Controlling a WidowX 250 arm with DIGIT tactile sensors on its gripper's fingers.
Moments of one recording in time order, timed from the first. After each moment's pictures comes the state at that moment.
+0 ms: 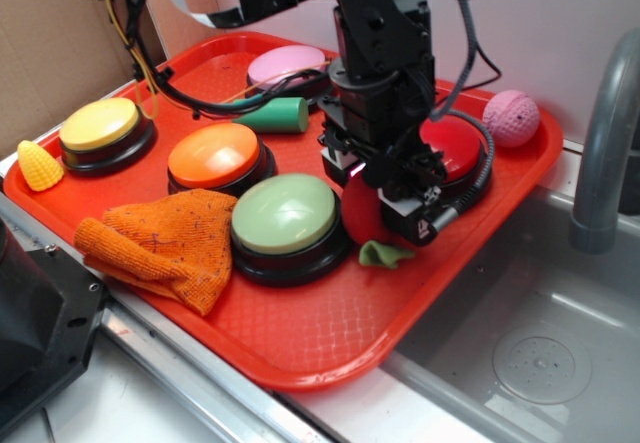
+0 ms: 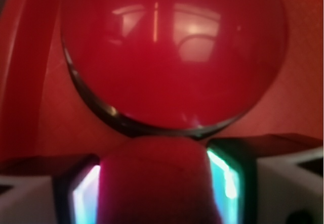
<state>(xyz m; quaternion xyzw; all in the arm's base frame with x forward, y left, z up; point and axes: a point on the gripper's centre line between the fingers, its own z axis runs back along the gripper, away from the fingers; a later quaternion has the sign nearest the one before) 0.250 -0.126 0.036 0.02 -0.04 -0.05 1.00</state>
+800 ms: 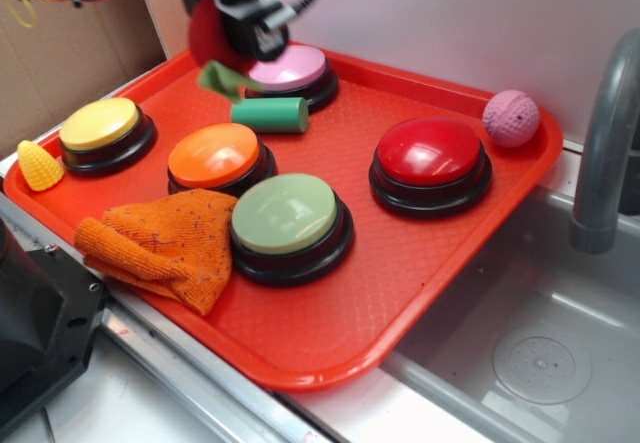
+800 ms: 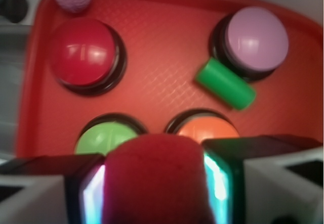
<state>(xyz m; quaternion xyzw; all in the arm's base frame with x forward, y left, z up) 0.220 -0.030 0.160 -0.01 -0.05 -0.03 1.00</state>
